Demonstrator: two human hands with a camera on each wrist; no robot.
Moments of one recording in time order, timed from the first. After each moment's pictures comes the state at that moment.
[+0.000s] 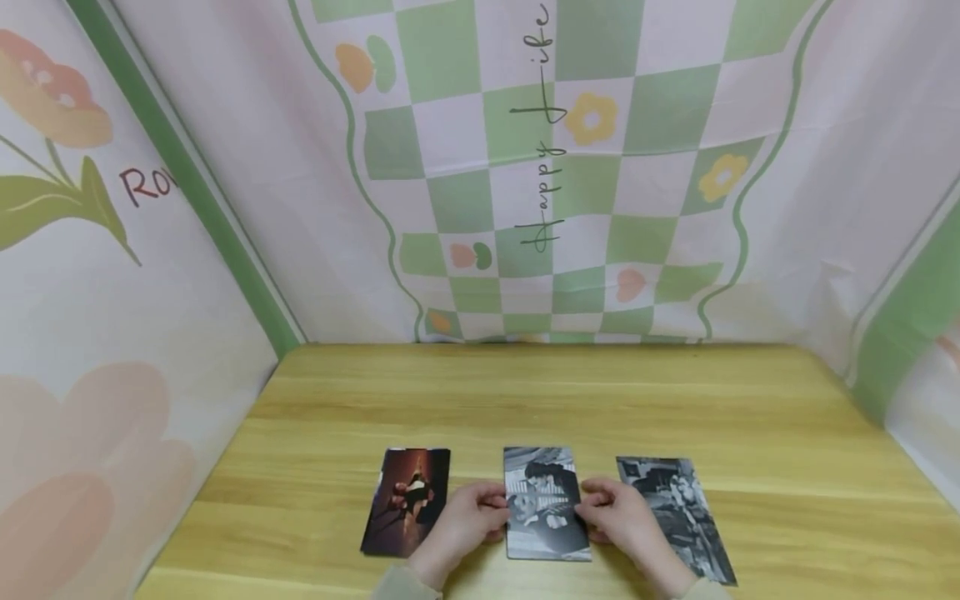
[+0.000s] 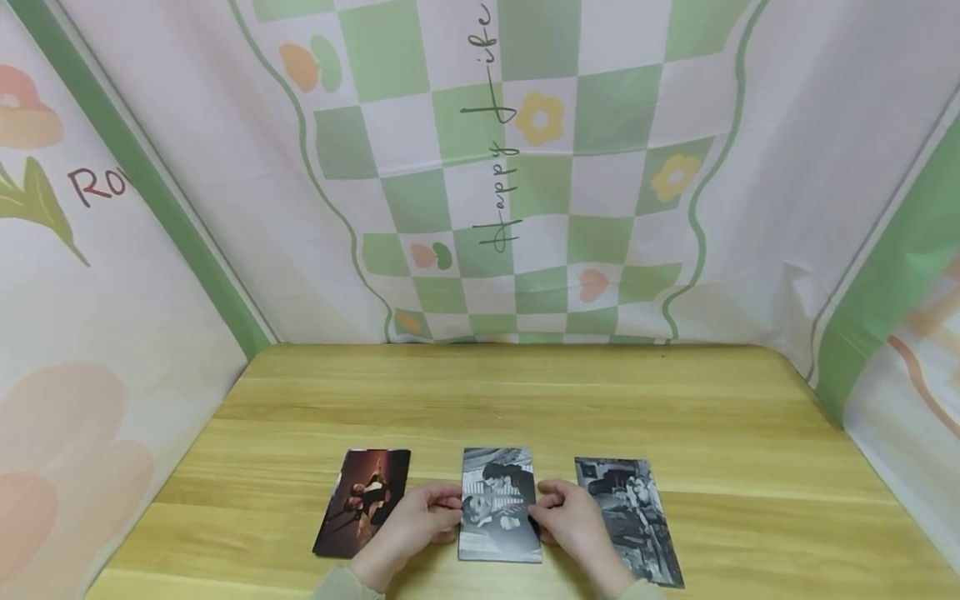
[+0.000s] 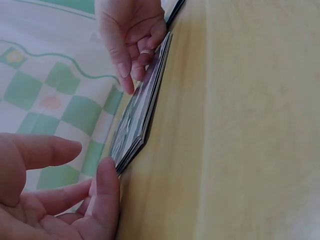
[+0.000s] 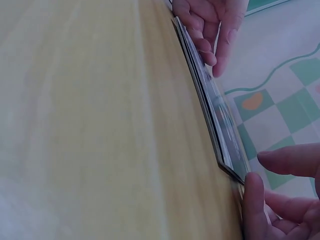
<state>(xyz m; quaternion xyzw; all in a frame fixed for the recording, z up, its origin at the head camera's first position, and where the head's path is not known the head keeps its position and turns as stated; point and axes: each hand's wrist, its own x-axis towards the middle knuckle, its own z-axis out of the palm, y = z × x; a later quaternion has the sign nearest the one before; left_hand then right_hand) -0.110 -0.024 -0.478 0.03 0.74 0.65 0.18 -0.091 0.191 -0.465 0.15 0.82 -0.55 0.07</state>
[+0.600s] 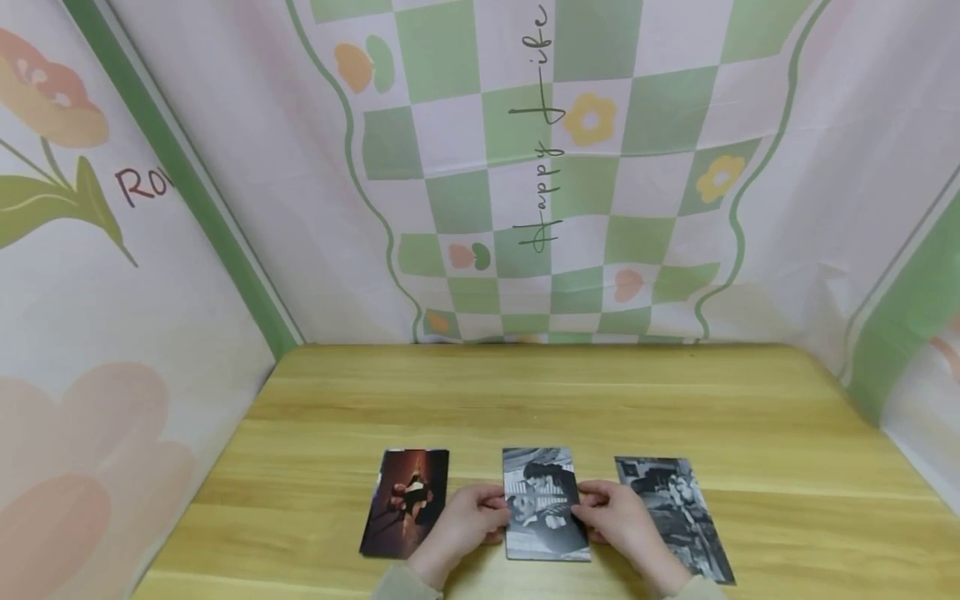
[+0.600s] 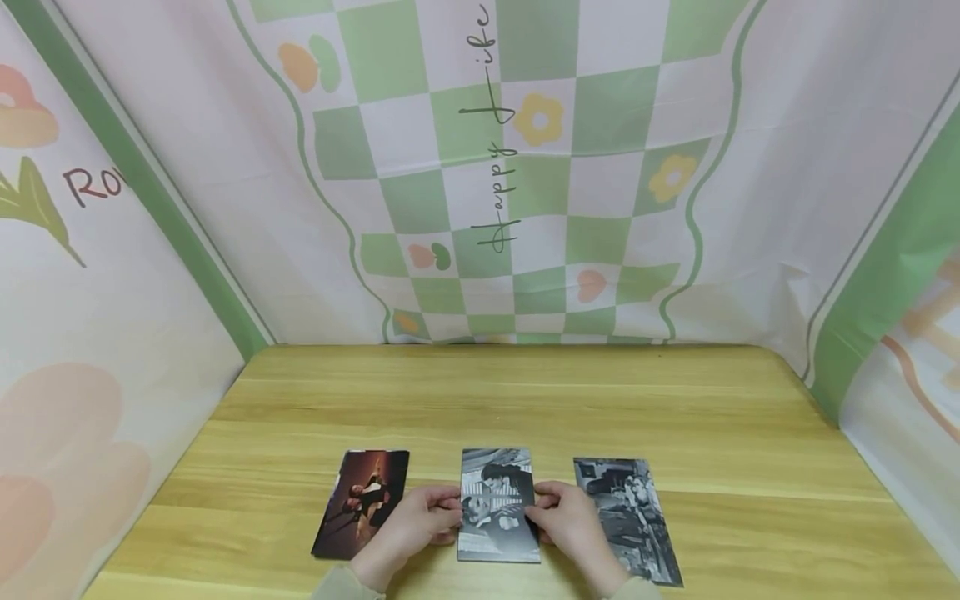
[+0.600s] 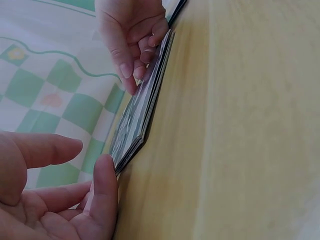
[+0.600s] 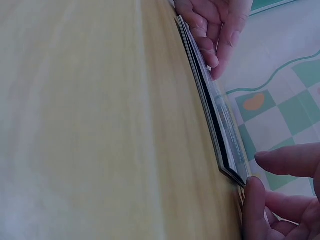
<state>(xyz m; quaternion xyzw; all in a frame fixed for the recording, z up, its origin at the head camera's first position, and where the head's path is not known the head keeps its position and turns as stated) -0.110 -0.025 -0.475 0.04 0.73 0.65 0.20 -0.094 0.189 -0.465 0.15 0.85 -0.51 0.09</state>
